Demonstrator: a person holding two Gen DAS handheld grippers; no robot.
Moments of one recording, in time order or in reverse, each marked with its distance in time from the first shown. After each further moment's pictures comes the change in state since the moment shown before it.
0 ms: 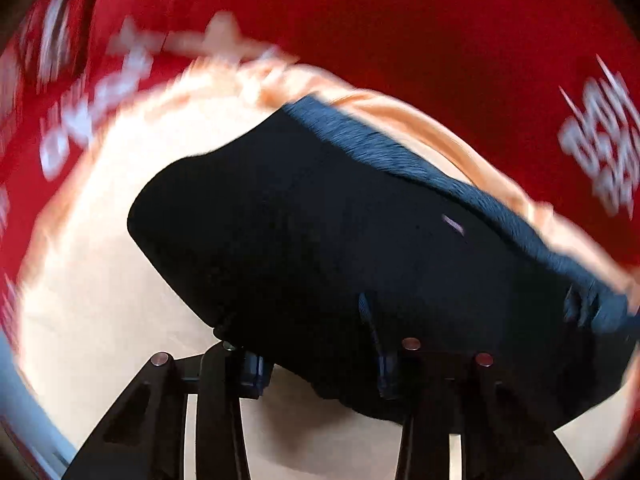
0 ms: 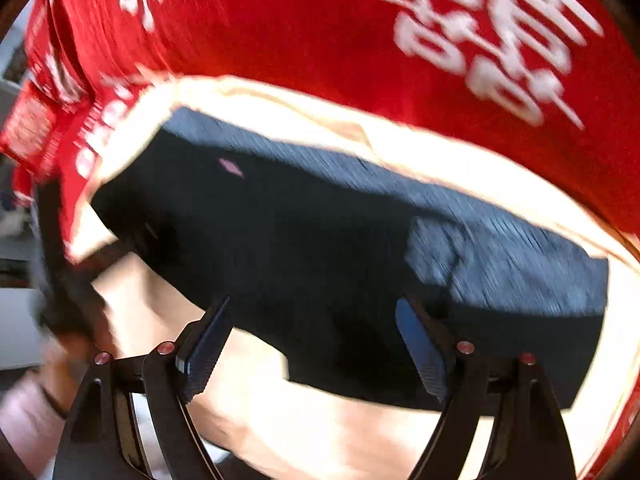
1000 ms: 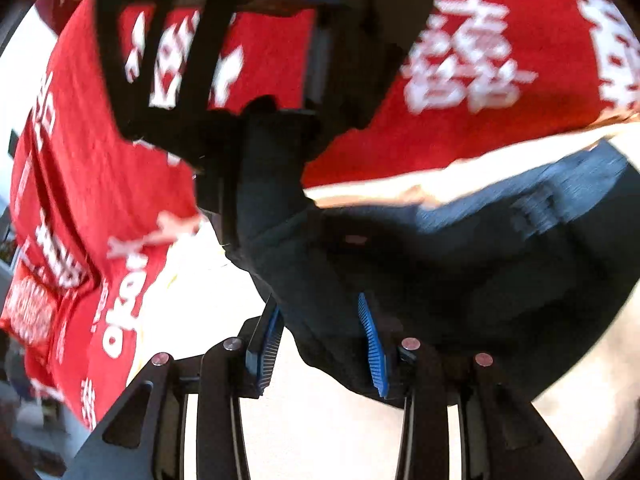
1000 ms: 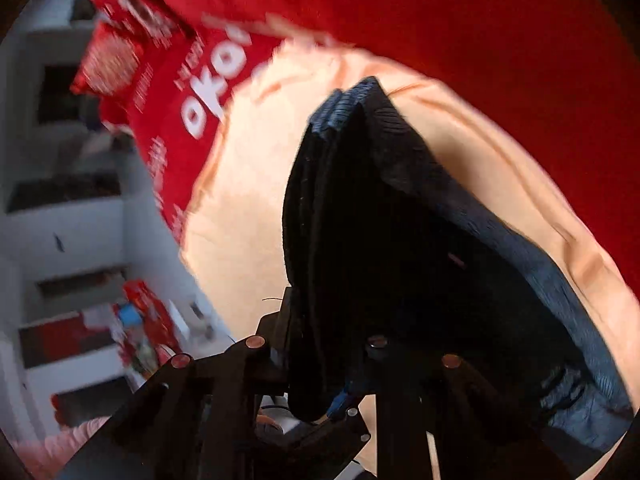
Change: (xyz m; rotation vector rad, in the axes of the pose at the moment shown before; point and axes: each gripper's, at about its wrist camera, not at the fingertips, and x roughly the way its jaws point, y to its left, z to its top) left arm -0.084 -0.123 -0.033 0.517 -0.280 0.134; right arm 0.031 0.091 0.067 -0.146 0.255 0.360
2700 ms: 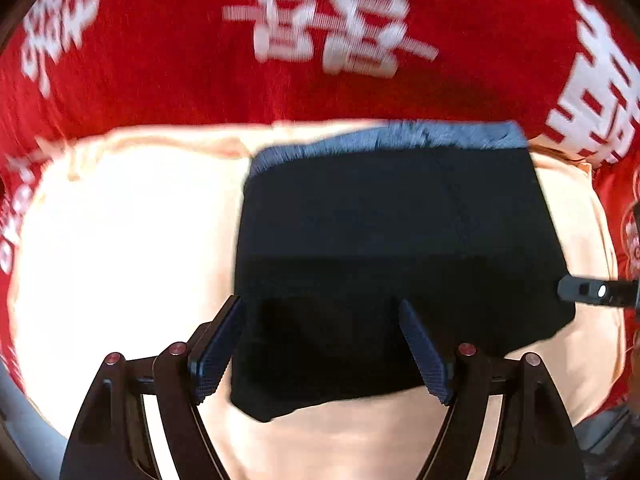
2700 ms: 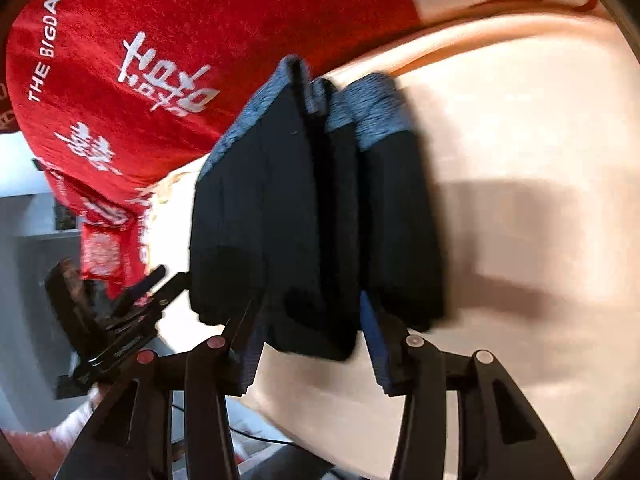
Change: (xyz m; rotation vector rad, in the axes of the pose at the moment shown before) left arm 0.034 -0.123 0.050 -0.260 0.387 -0.350; right arm -0.127 -0.296 -0.314 0.490 -0.421 0.058
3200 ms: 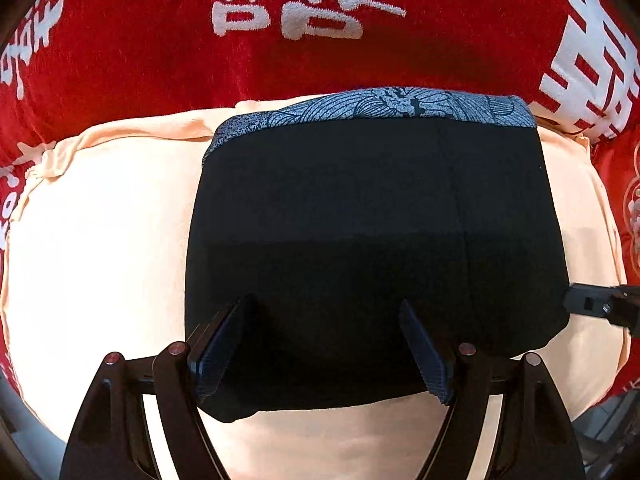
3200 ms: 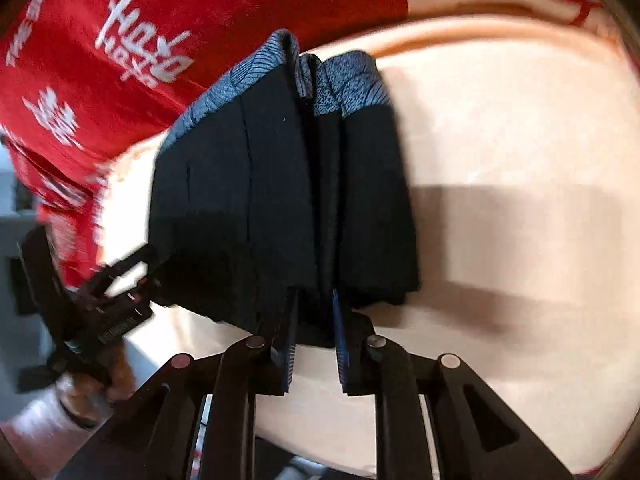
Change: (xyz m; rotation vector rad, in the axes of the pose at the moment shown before) left arm 0.016 -0.027 -0.008 0.058 0.013 0.001; right arm -0.006 0.022 -0.027 -0.072 -0.003 -0.271
